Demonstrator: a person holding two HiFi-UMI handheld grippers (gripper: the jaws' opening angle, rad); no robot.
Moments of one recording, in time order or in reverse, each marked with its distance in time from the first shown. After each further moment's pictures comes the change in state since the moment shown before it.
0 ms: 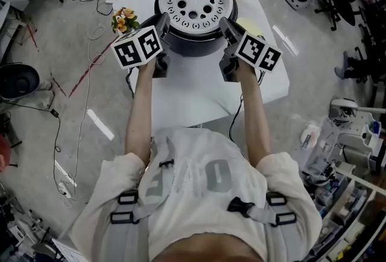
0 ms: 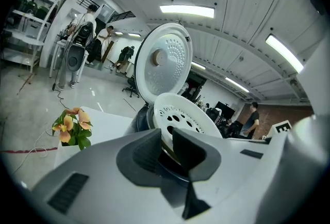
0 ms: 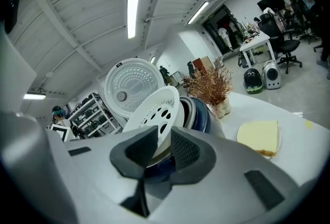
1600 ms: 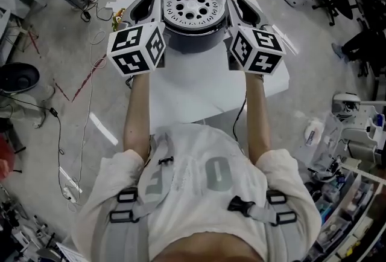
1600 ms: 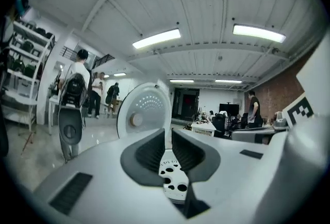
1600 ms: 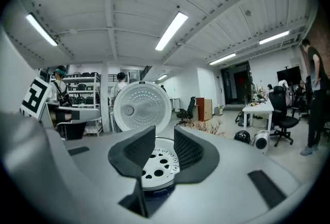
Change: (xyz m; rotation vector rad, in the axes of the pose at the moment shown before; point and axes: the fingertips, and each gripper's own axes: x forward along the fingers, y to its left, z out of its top) left arm -0.052 -0.075 0.094 0.372 -0.289 0.058; right arm -0.052 0.057 0.081 -0.502 -0.234 -0.155
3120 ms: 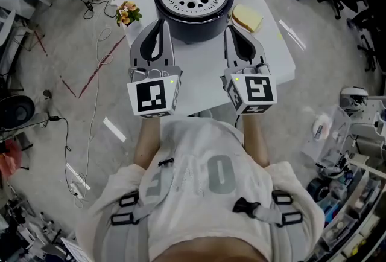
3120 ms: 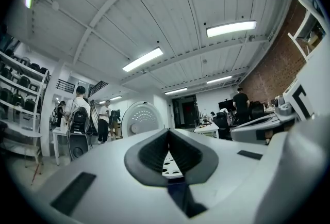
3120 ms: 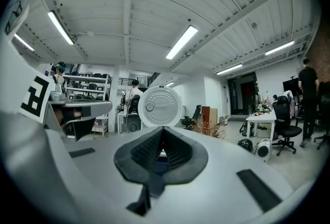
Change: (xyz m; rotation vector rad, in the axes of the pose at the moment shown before) left arm -0.102 -0.070 -0.016 0.250 -0.188 0.015; right arm -0.102 0.047 -0.040 -0.095 -0.101 0.061
